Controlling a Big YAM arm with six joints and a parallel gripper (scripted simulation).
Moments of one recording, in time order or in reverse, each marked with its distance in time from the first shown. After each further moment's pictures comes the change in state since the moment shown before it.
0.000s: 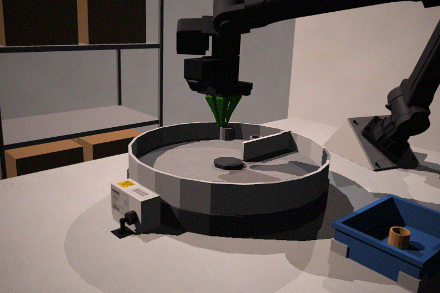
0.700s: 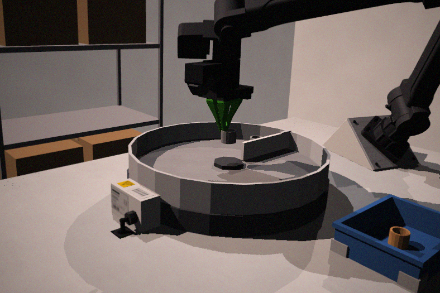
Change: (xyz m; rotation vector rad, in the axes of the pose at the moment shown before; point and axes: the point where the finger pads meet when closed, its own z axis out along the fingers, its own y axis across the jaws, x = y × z) arm 0.003 0.001 0.008 -0.003 0.004 0.008
